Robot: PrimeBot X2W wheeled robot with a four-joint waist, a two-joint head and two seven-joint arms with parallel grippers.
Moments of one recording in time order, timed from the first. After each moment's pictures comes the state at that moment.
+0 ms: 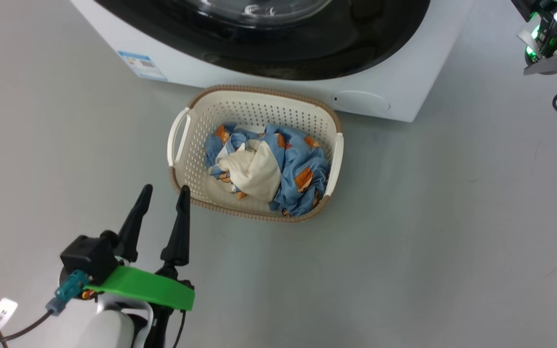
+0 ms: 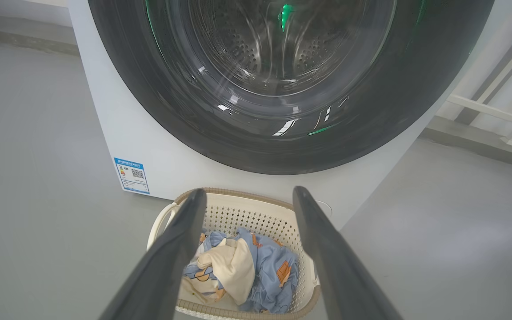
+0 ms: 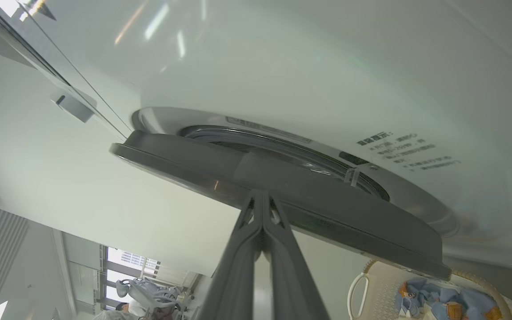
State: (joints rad) left arm -0.25 0.06 -0.22 0.18 -0.42 -0.13 -0.25; right arm -1.10 -0.45 0.35 0.57 1.69 0.13 0.40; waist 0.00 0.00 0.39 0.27
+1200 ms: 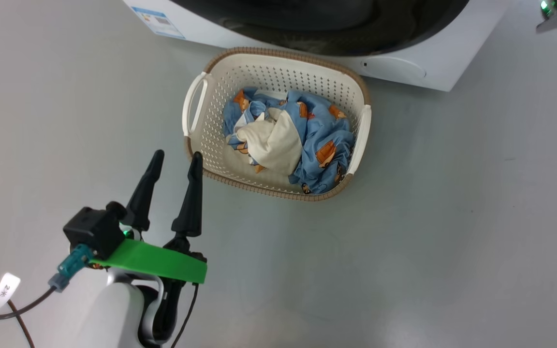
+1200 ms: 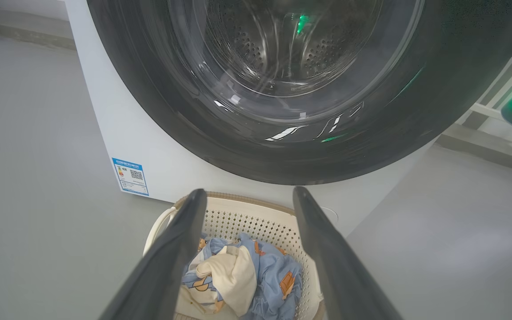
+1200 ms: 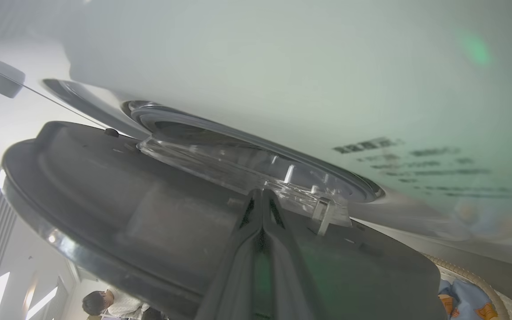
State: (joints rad) left arm -0.35 0.03 -0.25 0.16 -0.45 -0.13 -0.26; right arm -1.25 -0.43 0.37 0.65 1.60 0.13 0.49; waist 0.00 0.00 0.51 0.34
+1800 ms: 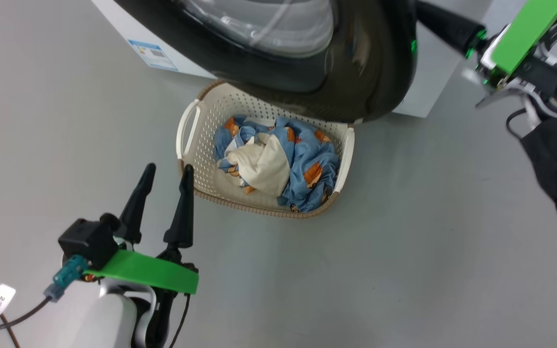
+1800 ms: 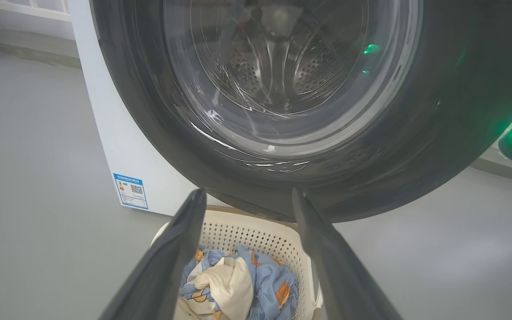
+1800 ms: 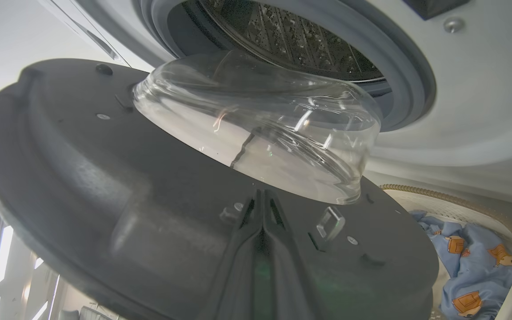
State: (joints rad) left arm -0.32 0.05 -0.23 0.17 -0.44 -0.13 -0.26; right arm -1.08 -0.39 0.42 0.54 1.59 0.13 0.55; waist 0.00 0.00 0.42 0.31
